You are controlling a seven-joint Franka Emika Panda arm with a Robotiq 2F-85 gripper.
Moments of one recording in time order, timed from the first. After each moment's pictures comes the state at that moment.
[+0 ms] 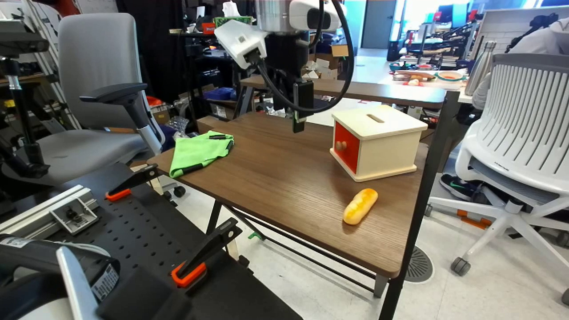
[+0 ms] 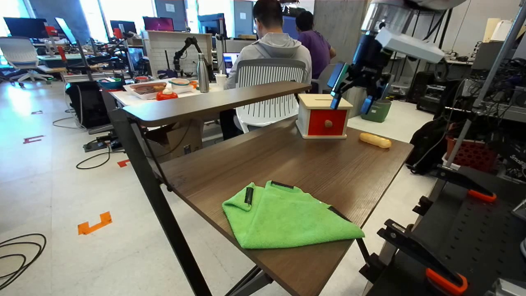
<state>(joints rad) -0.05 0.32 -0.06 -2.25 0.34 2.67 -0.01</state>
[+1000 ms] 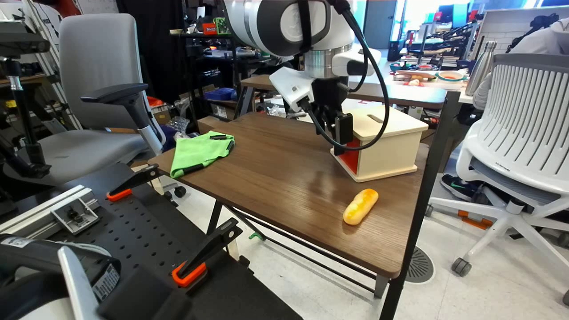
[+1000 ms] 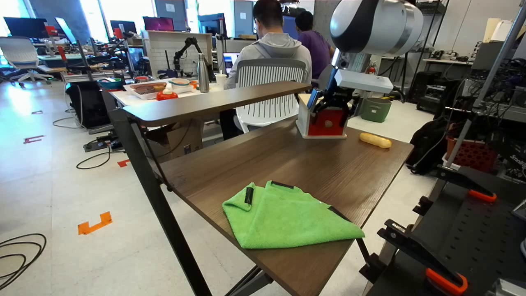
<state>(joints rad) -0.07 0.66 -0.08 -1.92 0.23 2.76 0.17</state>
